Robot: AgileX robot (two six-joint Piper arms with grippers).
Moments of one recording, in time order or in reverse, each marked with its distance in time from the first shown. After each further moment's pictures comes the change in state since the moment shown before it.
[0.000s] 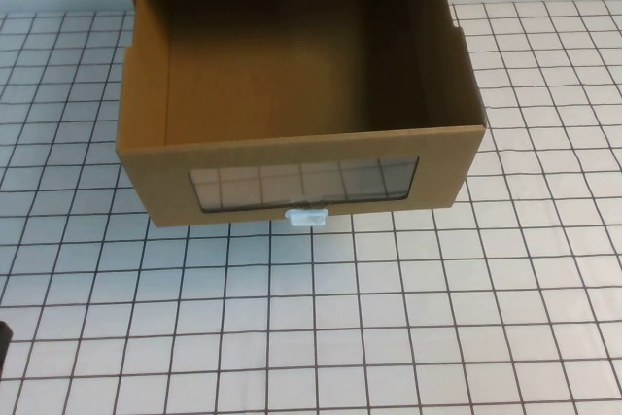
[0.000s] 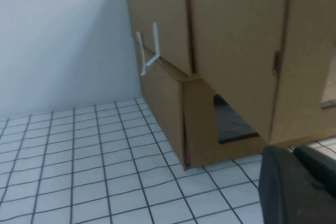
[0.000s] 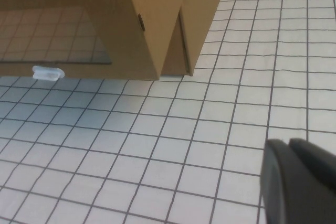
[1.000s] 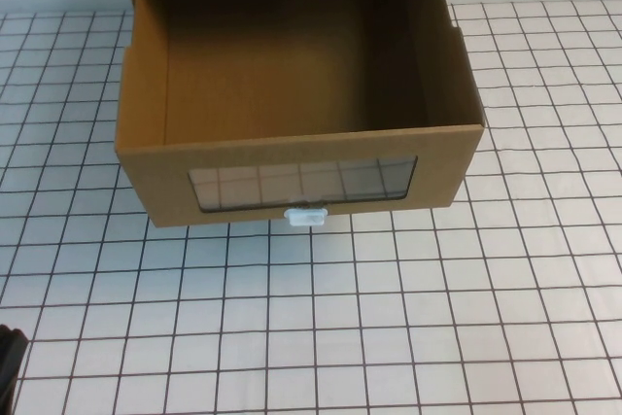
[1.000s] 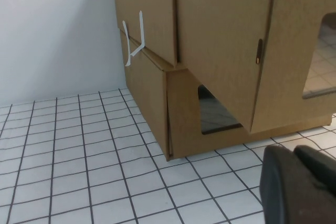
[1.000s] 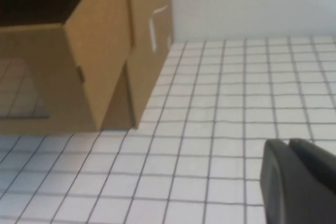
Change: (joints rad) right arm -0.161 -0.068 0.085 -0.070 -0.153 0.000; left arm 0.000 0.000 0.008 -0.007 0.037 -0.017
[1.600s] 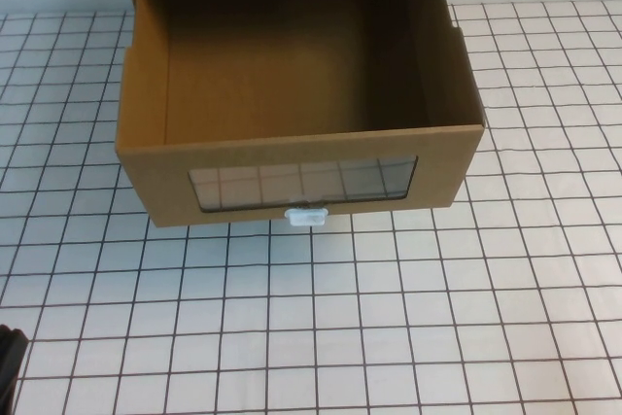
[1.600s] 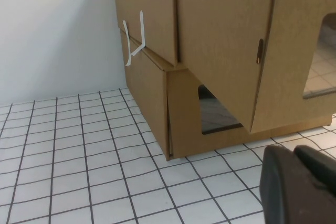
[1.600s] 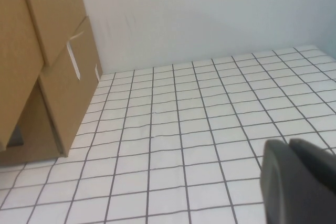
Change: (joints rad) right arm -0.289 -0.145 0.288 0.027 -0.261 0.000; left arm 0.000 0.000 0.000 0.000 0.000 -0.002
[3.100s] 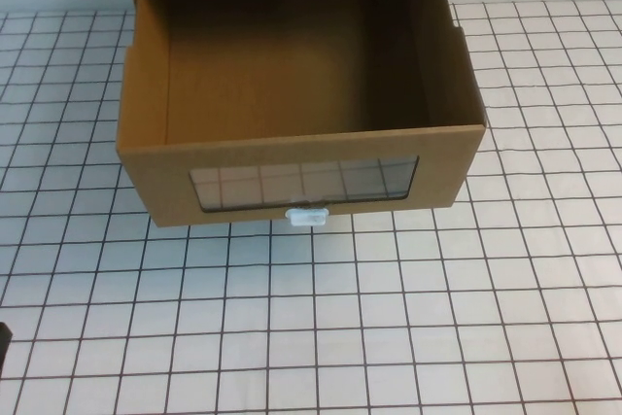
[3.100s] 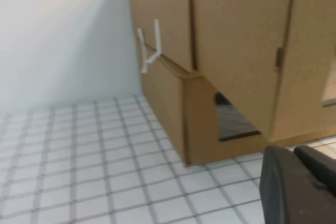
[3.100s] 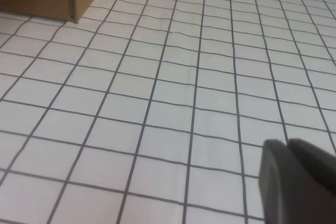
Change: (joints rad) right arm 0.000 -0.006 0.018 0.433 0.225 -0.705; left arm 0.000 0.000 0.000 0.024 -0.042 -0.005
